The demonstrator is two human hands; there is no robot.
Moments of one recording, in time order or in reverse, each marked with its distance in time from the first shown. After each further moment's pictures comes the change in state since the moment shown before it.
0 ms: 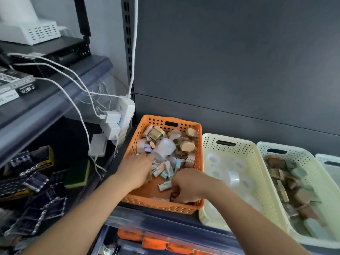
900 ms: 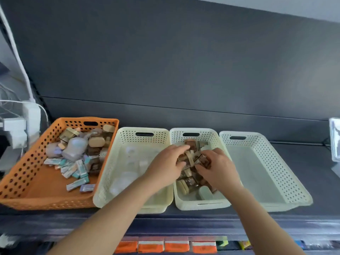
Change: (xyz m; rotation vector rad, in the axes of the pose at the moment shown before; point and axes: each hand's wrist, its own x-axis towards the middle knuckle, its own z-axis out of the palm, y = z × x) left_hand 0.035 0.310 -0.034 -0.674 0.185 0.308; right_hand -0.220 0.204 0.079 0.391 0.801 0.636
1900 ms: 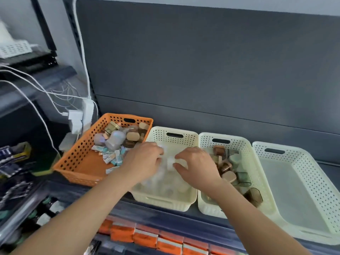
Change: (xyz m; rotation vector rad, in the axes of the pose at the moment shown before) left_hand -0.051 -0.056 -0.070 0.602 0.086 -0.166; right_hand 0.009 -0.089 0.031 -0.007 -0.092 -0.553
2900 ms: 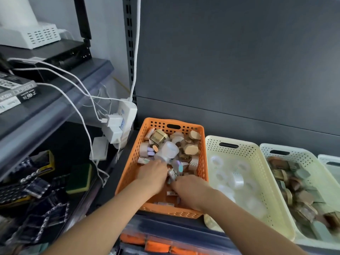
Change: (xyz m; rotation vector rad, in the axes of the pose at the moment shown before) left_hand 0.000 -0.192 0.052 0.039 -0.265 -0.136; right_hand 0.114 -0.154 0.120 -0.327 -0.654 -0.128
